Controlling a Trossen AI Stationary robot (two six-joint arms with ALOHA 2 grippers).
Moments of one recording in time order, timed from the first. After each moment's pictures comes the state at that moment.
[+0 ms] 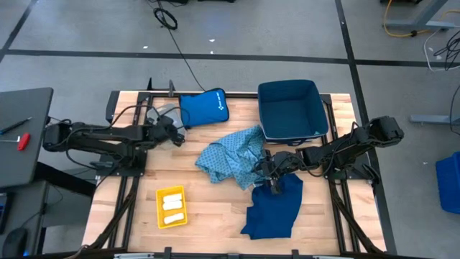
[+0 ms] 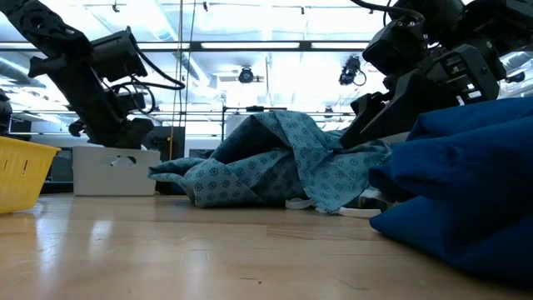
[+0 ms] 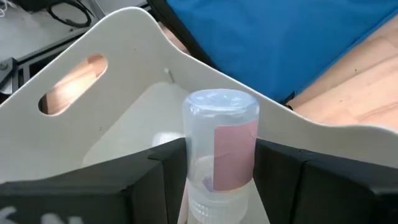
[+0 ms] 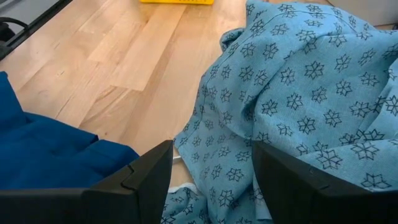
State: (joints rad) left arm 0.25 0.96 0.34 -0.38 -0.71 -0.61; right arm 0.19 1.45 0.51 0.35 -0.04 -0.06
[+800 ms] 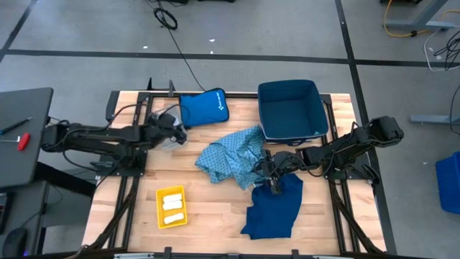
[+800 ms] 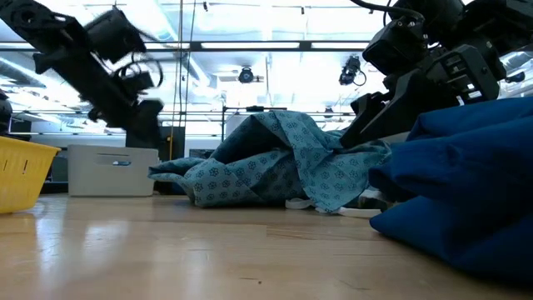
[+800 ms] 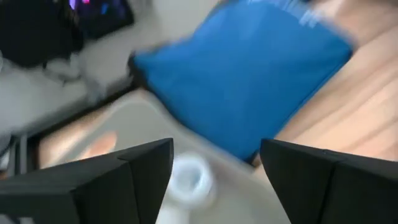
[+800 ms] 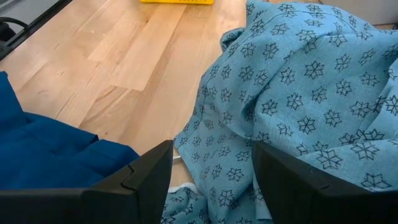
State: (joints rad) left arm 0.21 0.89 0.34 -0.19 -0.78 -0.41; right arm 0.19 1.45 0.51 0.35 -0.04 -0.06
